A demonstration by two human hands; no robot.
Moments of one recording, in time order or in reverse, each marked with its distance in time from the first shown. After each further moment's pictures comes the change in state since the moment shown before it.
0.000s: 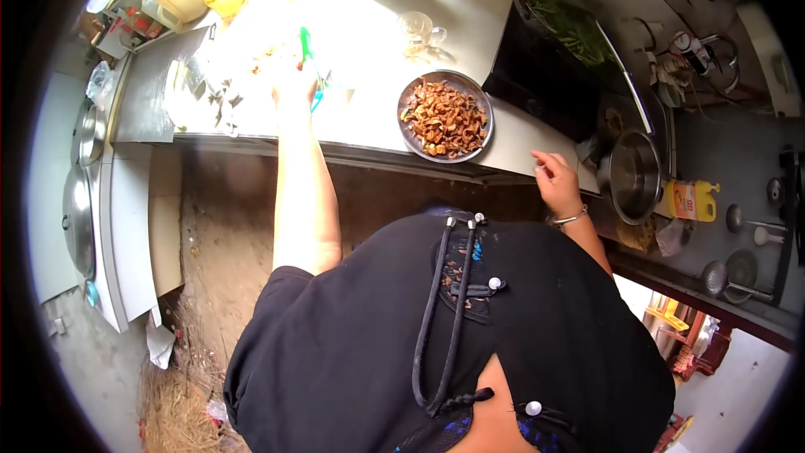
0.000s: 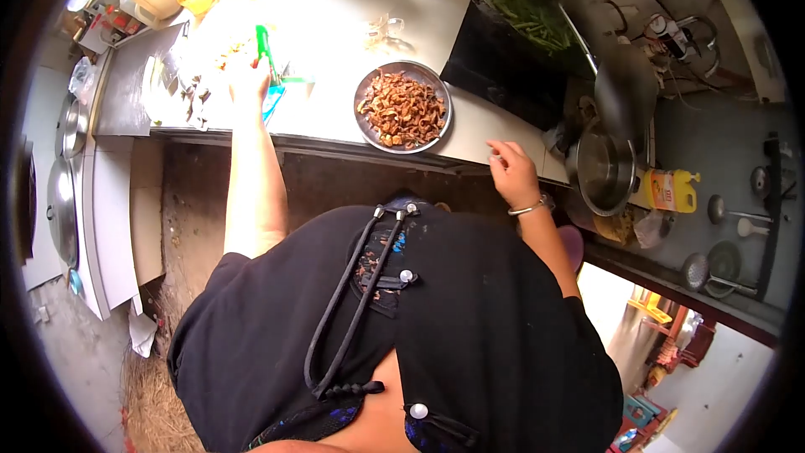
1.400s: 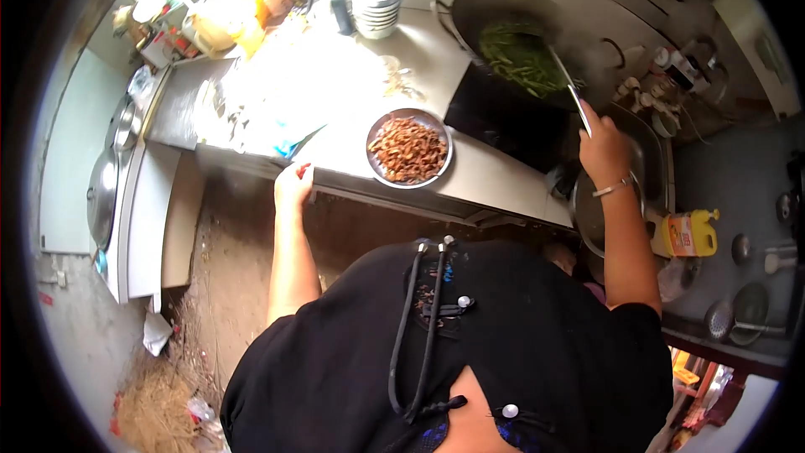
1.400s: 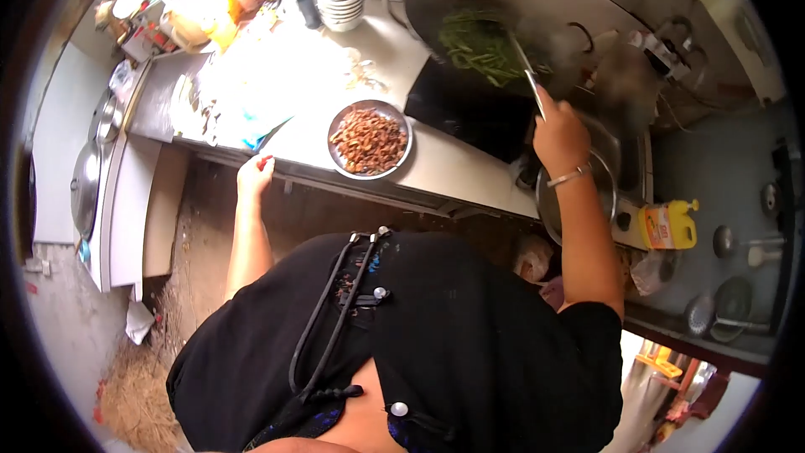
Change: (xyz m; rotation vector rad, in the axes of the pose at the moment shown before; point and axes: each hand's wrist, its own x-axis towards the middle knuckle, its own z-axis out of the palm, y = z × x) left_hand -0.161 -0.025 0.004 -0.026 -0.061 -0.022; right_hand 0.071 0.016 -0.175 -0.739 0.150 -0.036
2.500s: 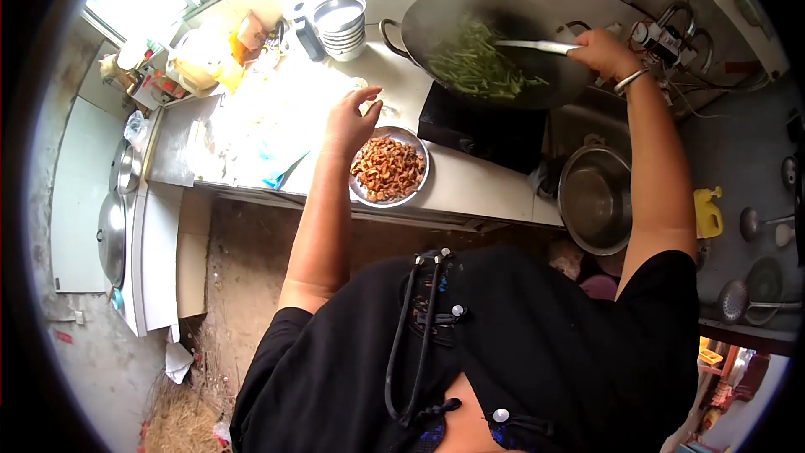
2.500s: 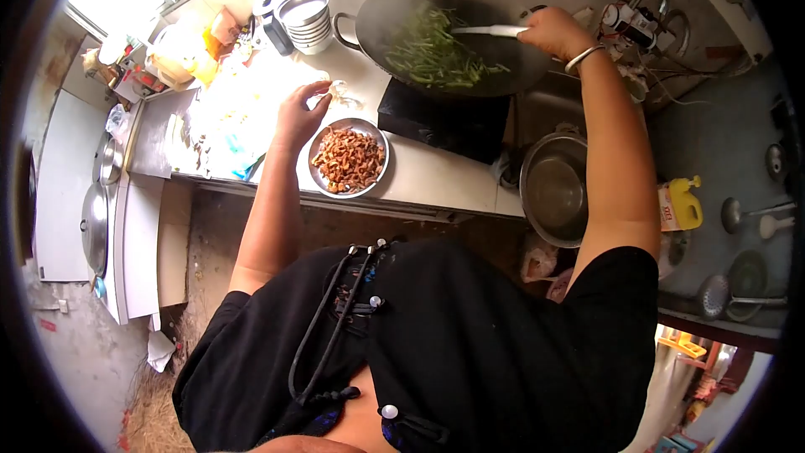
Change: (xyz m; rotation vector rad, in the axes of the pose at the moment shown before) left_hand 0.036 0.240 0.033 -0.212 -0.029 0.589; right_hand 0.147 0.087 -0.032 0.402 -0.268 -0.036
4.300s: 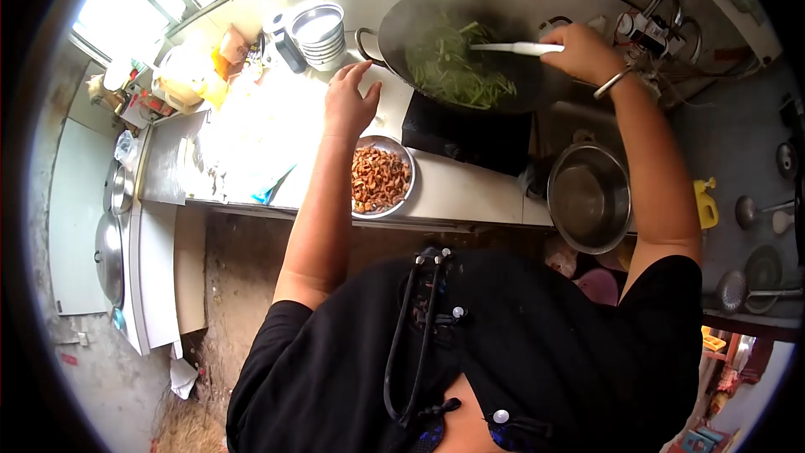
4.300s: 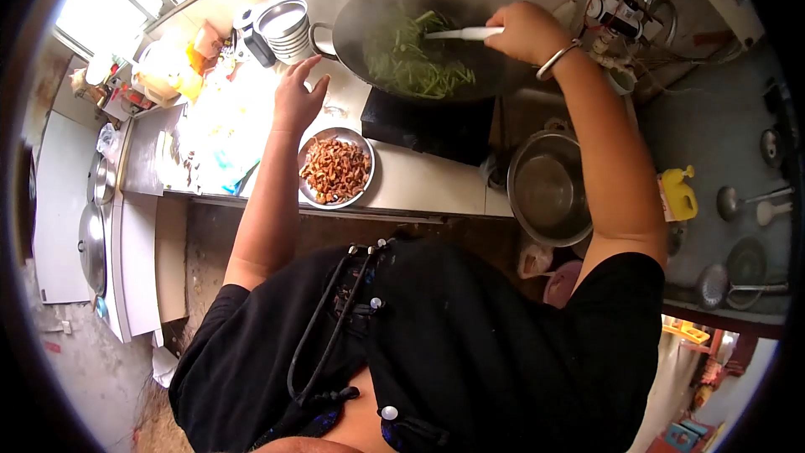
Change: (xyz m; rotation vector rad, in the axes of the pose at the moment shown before) left_hand 0.045 0.018 0.026 0.175 0.135 0.144; right_hand -0.025 -0.036 -0.003 -0.100 0.027 -0.122
